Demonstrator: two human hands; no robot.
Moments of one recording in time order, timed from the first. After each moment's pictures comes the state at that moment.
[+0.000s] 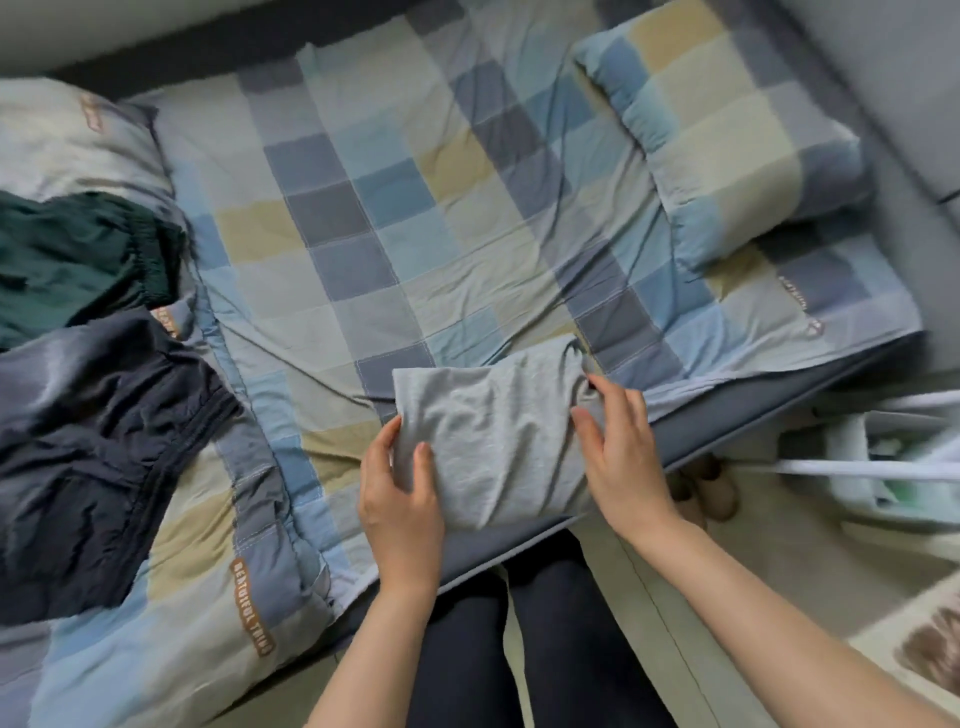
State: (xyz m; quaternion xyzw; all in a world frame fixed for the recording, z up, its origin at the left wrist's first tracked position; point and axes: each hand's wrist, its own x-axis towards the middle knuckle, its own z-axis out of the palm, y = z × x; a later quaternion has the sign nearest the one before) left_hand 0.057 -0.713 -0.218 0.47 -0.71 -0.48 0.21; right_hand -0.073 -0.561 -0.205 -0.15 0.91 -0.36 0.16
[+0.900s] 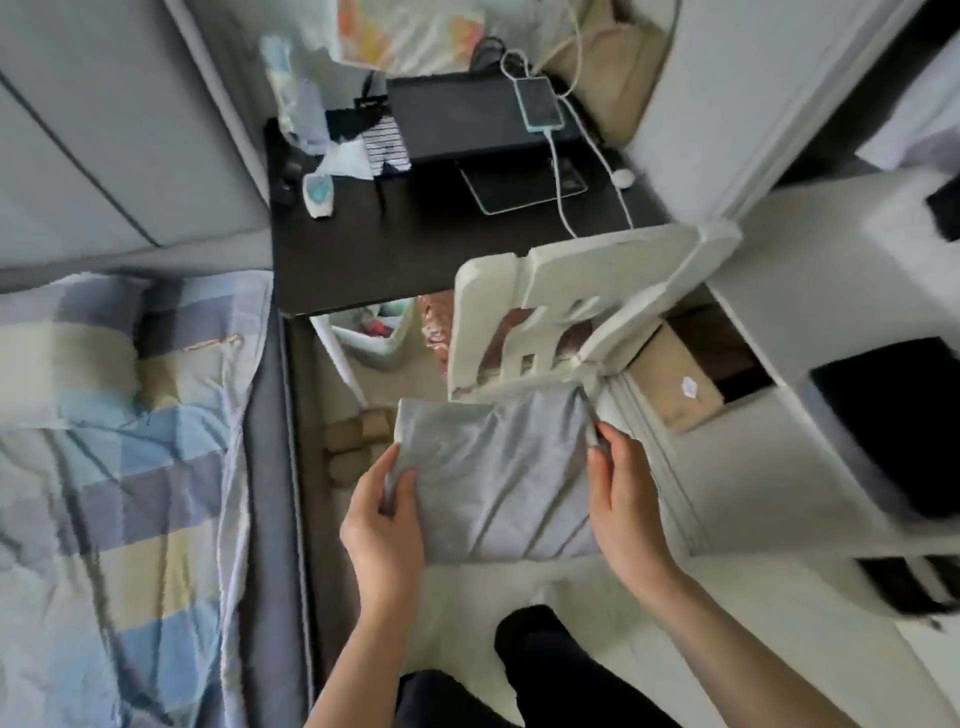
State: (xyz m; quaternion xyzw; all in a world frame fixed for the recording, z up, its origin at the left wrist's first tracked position) left_hand 0.167 -0.323 -0.084 -0.06 -0.80 -0.57 -0.17; right_hand 0.322 -0.174 -0.069 0.45 0.78 -0.36 -0.25
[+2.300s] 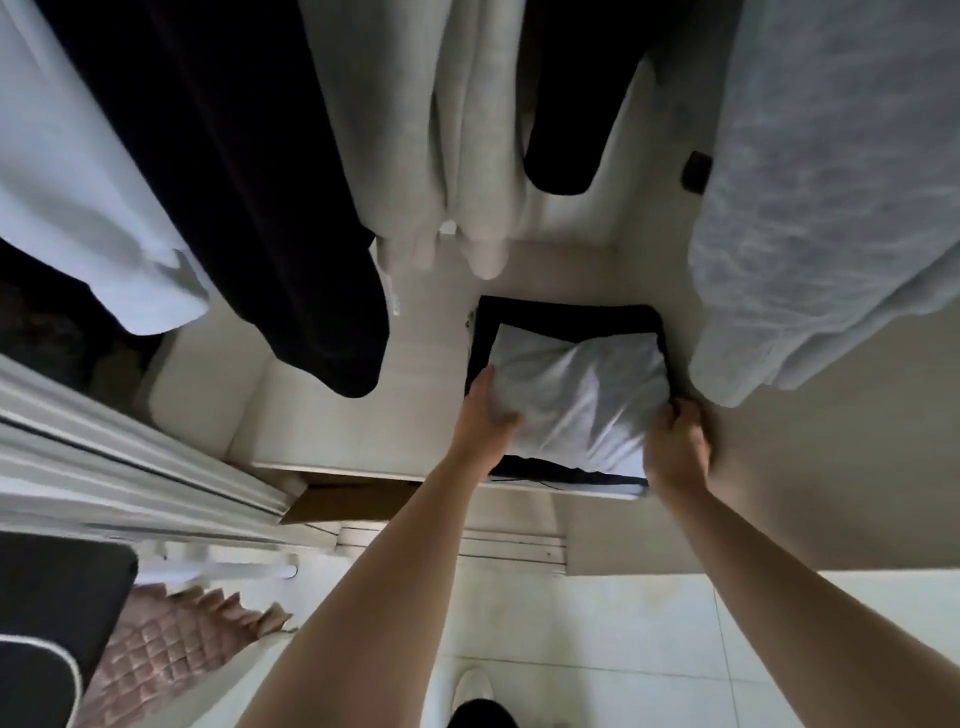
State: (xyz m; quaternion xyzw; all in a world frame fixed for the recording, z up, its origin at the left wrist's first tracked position) left_hand 0.527 0.369 -0.203 -0.65 -0.47 -0.15 -0.58; right_hand 0.680 0.238 -0.171 0.92 0.12 -0.12 -0.36
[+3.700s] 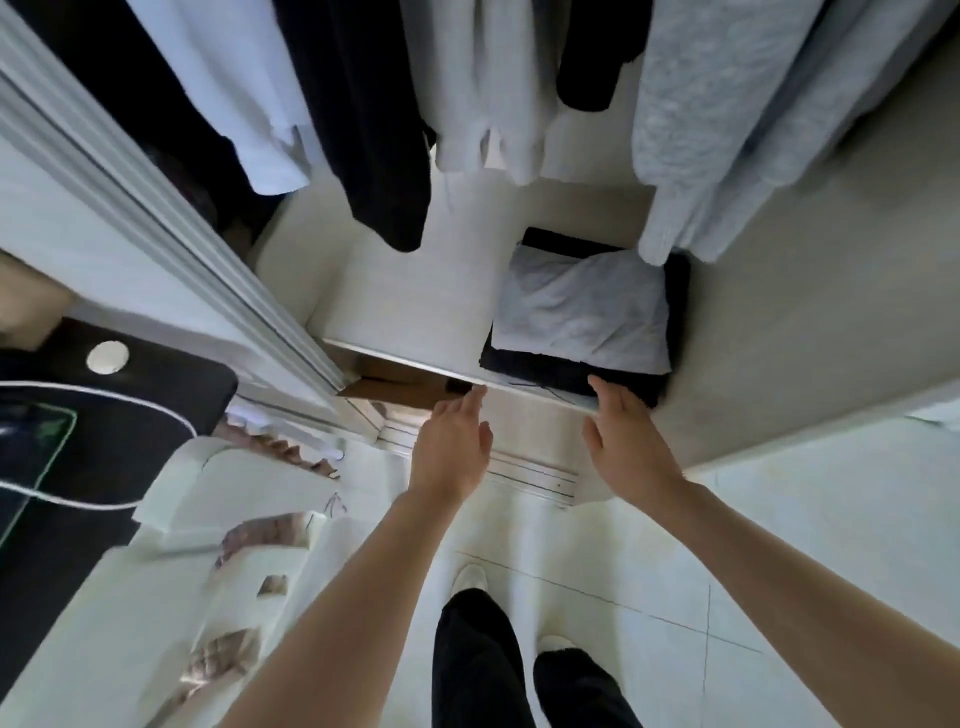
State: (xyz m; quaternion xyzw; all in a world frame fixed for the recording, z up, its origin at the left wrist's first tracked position) left_hand 0.417 0.212 -0.142 -0.80 -0.54 -0.07 -0.25; right_hand 0.617 0.143 -0.142 0.77 0.60 -0.17 -0.13
